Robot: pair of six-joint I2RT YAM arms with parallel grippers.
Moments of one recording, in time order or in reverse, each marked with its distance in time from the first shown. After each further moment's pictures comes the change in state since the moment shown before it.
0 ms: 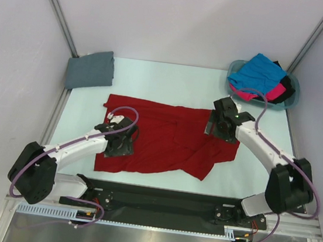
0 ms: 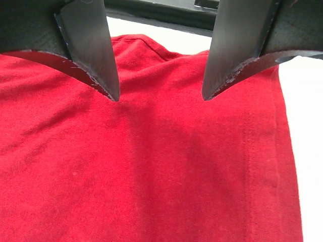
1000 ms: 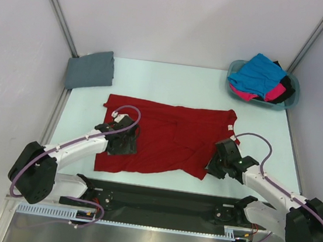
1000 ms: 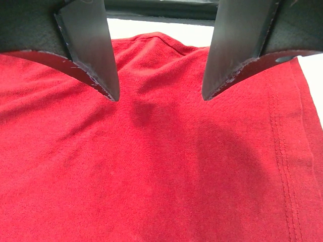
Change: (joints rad) left arm 0.000 0.005 -0.001 0.088 0.069 0.070; right arm 0.124 -0.449 -0.613 0.208 -0.205 0.405
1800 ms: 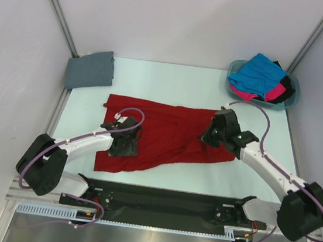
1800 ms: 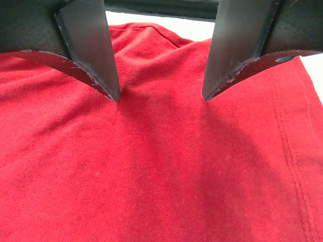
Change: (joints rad) left arm 0.000 0.091 0.003 0.010 0.007 0.012; right arm -0.024 0.146 0.354 0.051 -0.052 -0.152
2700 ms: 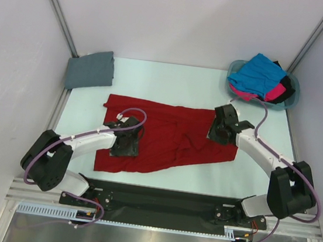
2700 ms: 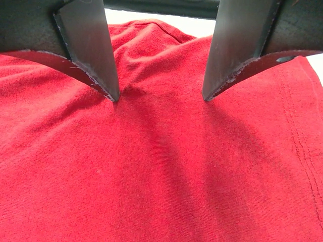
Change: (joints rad) left arm 0.000 0.058 0.019 0.004 0.016 0.013; right arm -0.090 0.253 0.150 -0.091 0.190 -0.204
